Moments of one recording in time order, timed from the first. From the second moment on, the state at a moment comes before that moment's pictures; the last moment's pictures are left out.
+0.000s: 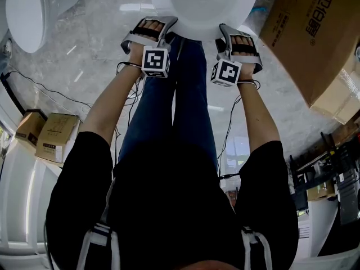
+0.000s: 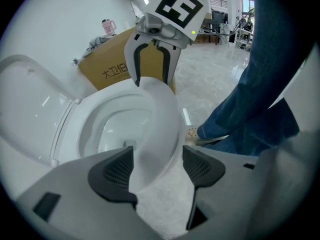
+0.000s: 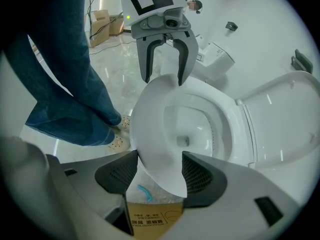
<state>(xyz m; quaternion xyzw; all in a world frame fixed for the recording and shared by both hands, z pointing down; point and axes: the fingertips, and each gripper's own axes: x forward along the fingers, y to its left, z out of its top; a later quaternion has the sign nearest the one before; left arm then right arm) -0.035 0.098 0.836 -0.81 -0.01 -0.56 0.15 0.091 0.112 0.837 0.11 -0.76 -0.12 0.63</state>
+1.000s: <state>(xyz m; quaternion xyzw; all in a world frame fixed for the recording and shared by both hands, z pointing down) -0.020 0.083 0.766 -0.81 0.05 -0.53 0.25 0.098 0.099 0.725 0.18 -0.77 -0.12 0.61</state>
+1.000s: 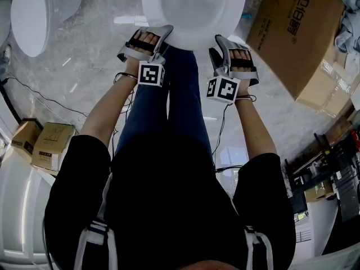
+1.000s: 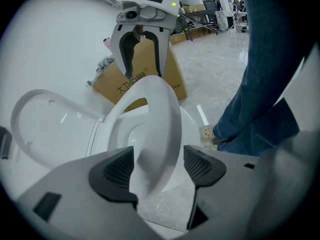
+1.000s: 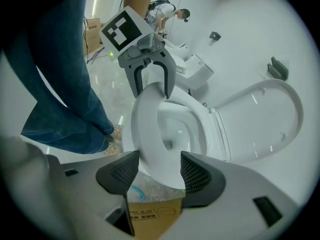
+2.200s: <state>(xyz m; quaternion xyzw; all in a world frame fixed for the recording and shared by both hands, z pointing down) -0.022 0.061 0.675 -0.80 0.05 -0.53 0.29 0.096 0.086 0.640 0.20 -0.78 -0.09 0.59</state>
